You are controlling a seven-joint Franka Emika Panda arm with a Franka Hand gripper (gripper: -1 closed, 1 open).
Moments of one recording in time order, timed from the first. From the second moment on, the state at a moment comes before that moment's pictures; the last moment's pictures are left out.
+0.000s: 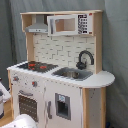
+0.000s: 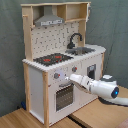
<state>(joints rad) -0.61 -1.53 1.58 -2.35 0.01 3.17 -0.07</state>
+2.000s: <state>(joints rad) -0.94 -1.53 1.60 -2.11 0.01 3.16 0.04</state>
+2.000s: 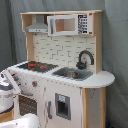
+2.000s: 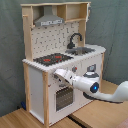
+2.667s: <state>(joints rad) -0.94 -1.51 1.58 -2.10 0.01 3.15 -0.06</state>
